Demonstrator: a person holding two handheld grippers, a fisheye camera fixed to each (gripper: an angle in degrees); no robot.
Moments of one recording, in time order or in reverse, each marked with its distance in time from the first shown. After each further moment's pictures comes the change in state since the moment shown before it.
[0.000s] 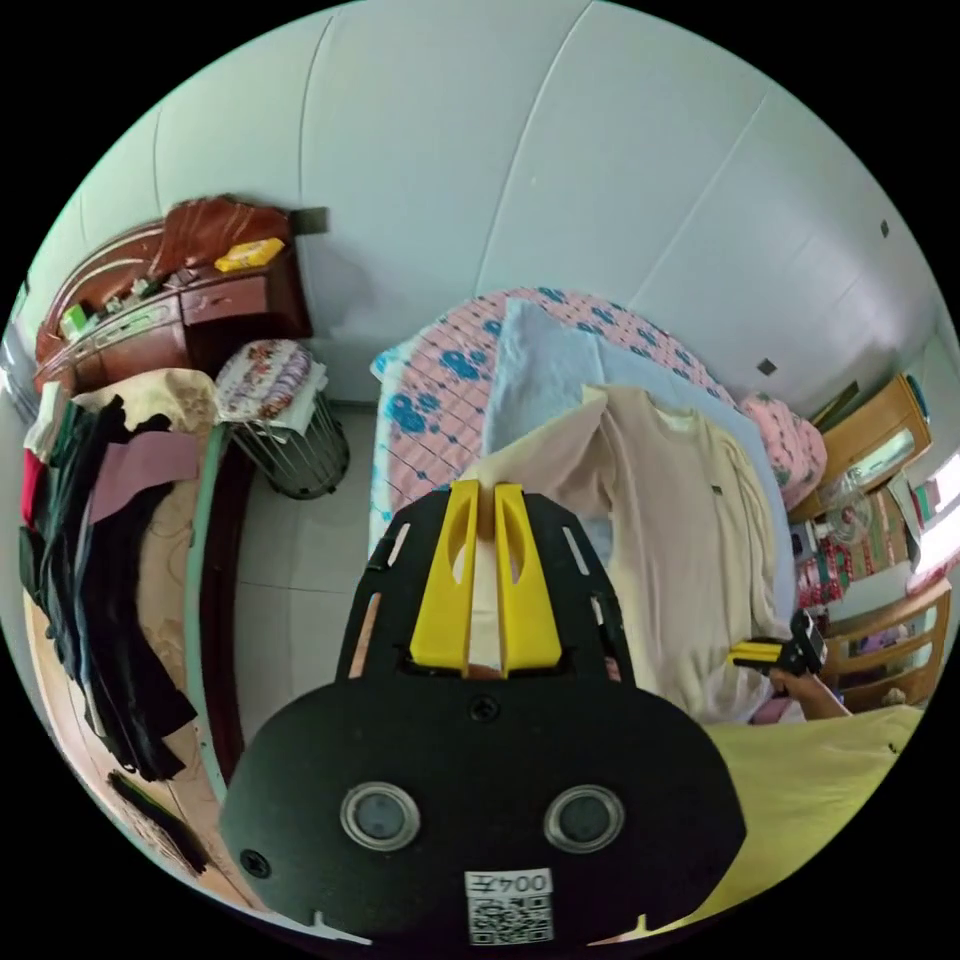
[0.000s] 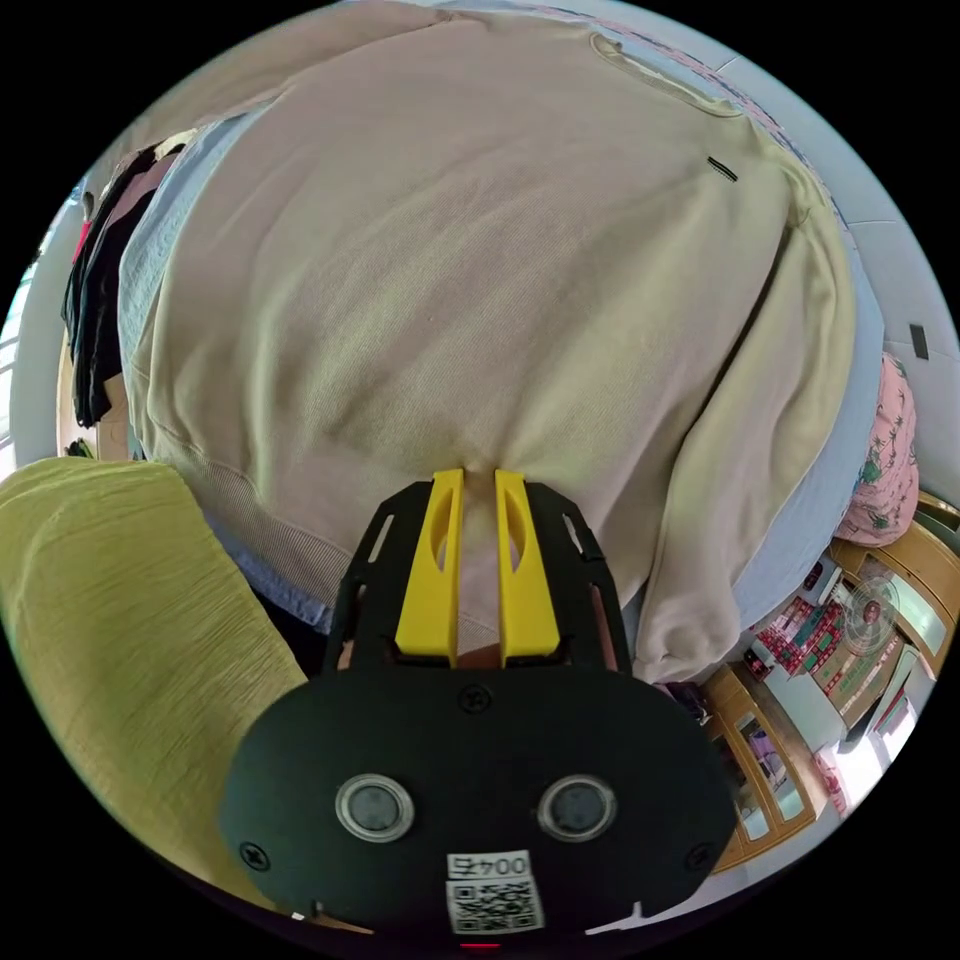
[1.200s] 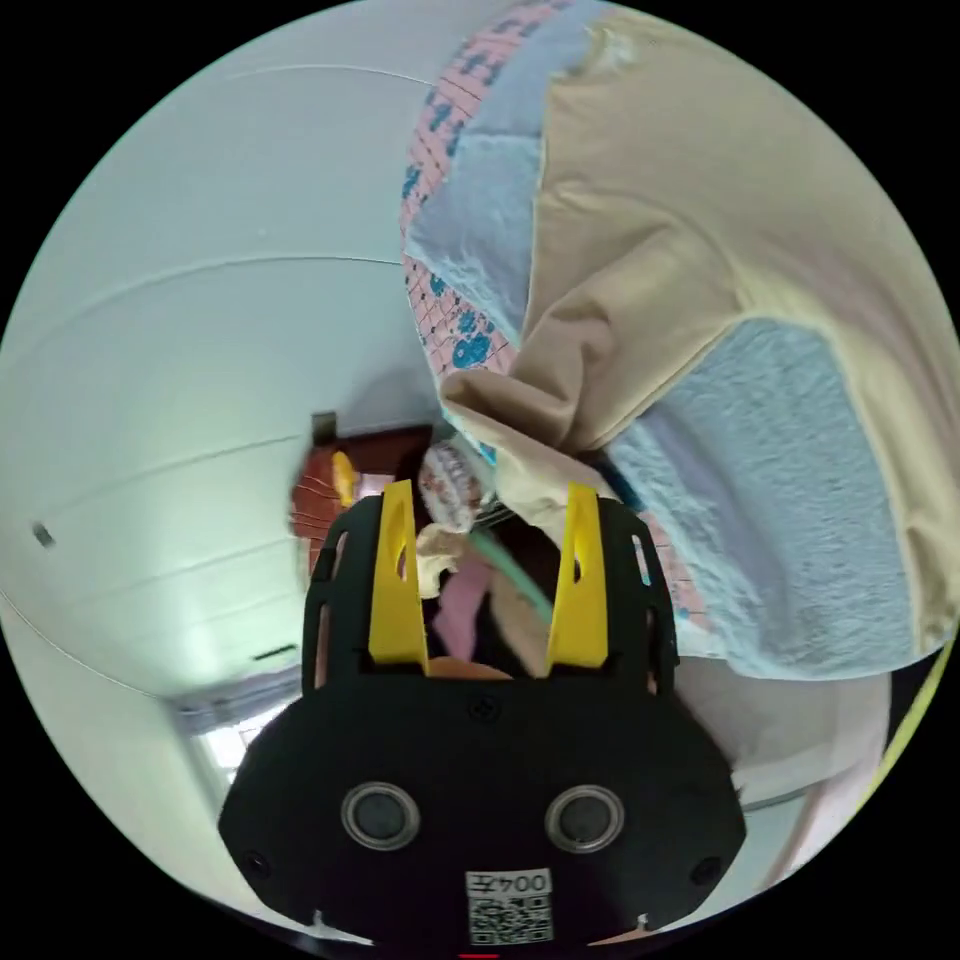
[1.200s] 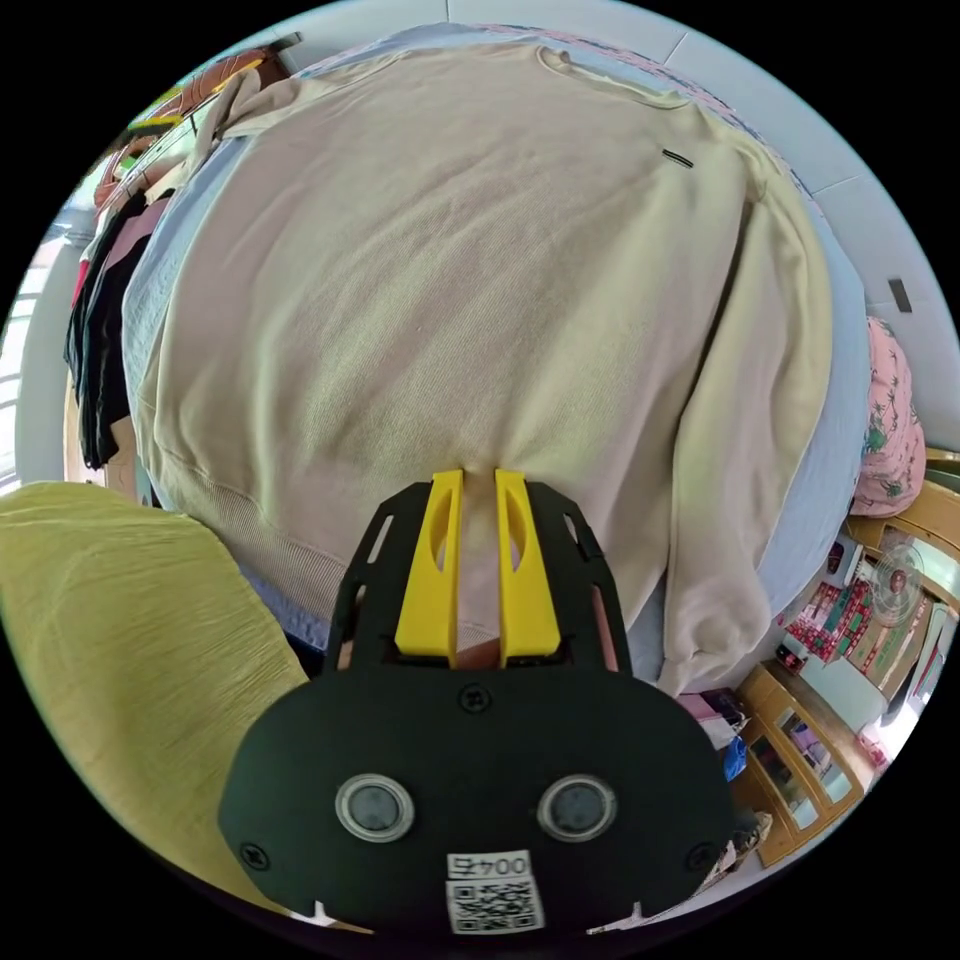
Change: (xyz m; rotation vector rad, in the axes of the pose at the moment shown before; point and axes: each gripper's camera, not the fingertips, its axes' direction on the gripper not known) left arm 0.161 -0.004 0.103 -0.319 -0.975 0.998; right arm -0.016 0.024 -0.219 0.100 -0.039 0.080
